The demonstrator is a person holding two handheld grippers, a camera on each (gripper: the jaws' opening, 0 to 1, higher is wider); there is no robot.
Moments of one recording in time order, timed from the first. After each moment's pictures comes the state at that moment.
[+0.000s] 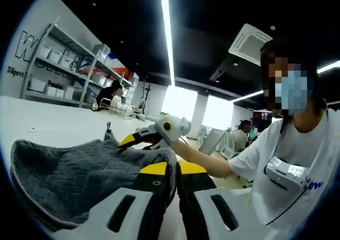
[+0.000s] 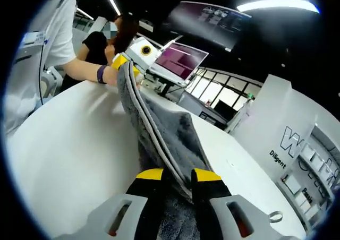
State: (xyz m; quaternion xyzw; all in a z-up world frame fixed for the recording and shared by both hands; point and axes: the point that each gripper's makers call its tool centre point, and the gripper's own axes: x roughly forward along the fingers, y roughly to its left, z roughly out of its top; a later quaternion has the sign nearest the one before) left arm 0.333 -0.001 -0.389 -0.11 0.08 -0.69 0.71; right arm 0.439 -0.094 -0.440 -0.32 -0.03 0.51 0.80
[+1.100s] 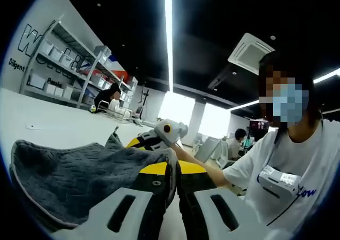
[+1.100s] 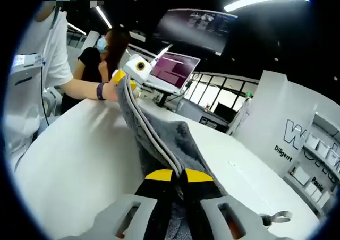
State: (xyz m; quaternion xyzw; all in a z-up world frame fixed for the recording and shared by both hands) left arm 0.333 0.007 -0.380 -0.14 0.07 -0.70 0.70; right arm 0.432 -0.104 -0.427 -0.27 -0.03 0.52 0.81
